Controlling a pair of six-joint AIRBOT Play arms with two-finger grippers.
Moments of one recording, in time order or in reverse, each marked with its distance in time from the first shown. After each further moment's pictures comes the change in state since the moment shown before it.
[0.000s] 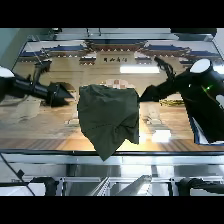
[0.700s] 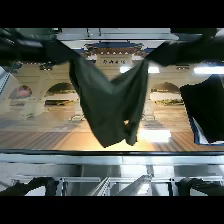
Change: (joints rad) left arm -0.206 0.154 0.368 -0.095 0.307 0.089; right arm 0.012 0.134 0.251 -0.017 -0.261 -0.026
